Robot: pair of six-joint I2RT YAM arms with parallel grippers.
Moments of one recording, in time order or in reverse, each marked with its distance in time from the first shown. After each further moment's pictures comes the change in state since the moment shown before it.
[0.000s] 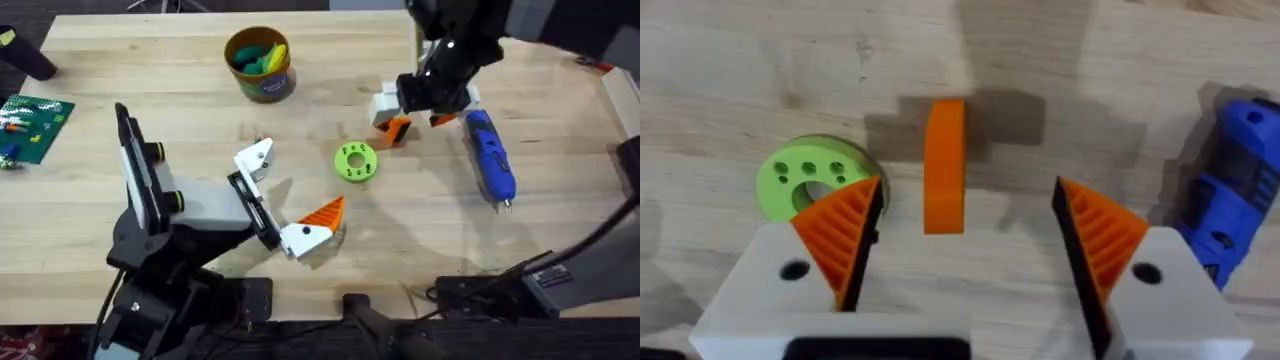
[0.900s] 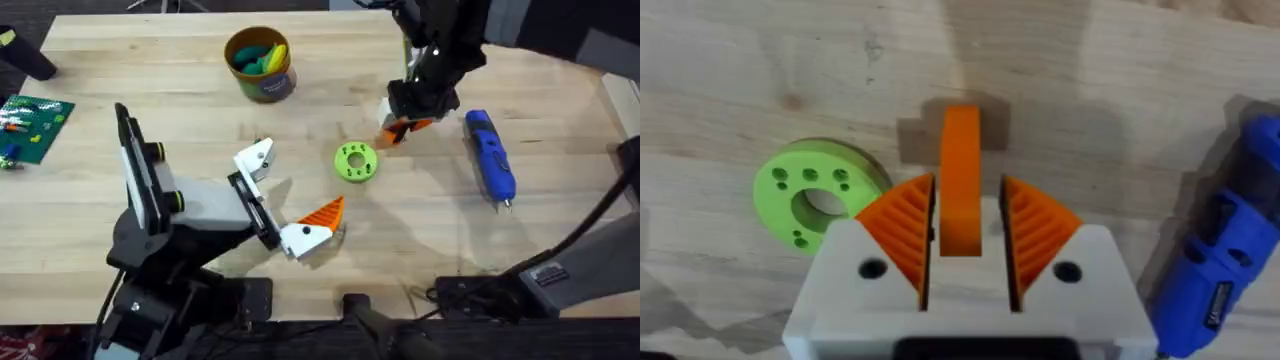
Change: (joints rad) left arm 0.000 0.000 0.000 0.000 0.000 0.000; right arm 0.025 0.045 0.000 0.024 0.004 -0.004
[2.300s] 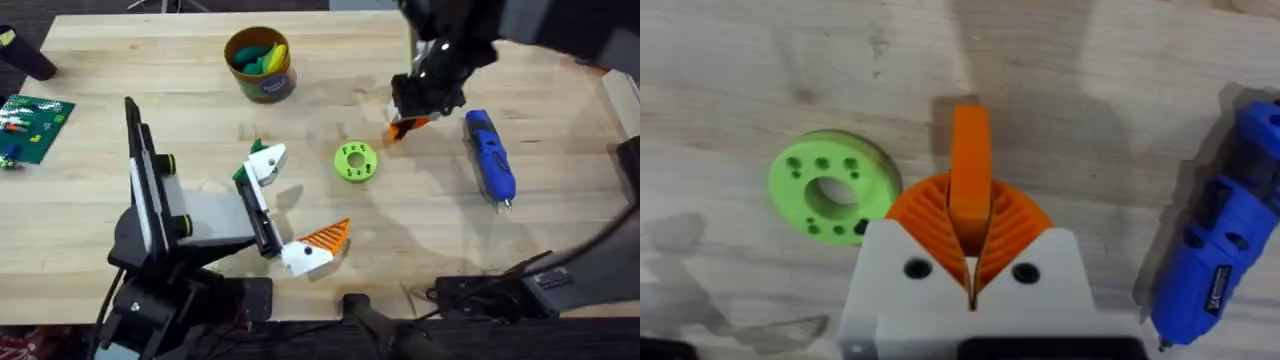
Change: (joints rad) left arm 0.000 0.000 0.001 -0.014 0.136 0.155; right arm 0.000 -0.053 0.002 -0.014 -0.013 -0.002
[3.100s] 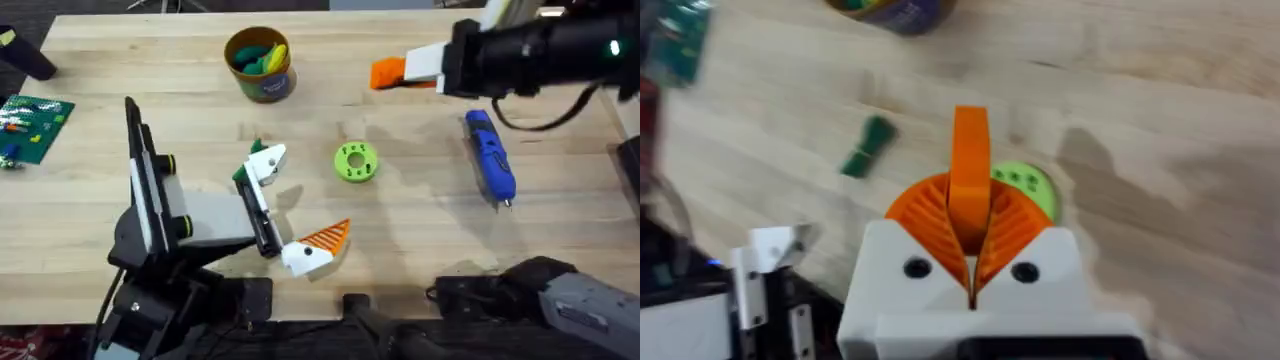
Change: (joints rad) left arm 0.000 0.000 0.000 0.000 0.003 0.005; right arm -0.041 -0.566 -0.241 0.329 -0.332 0.104
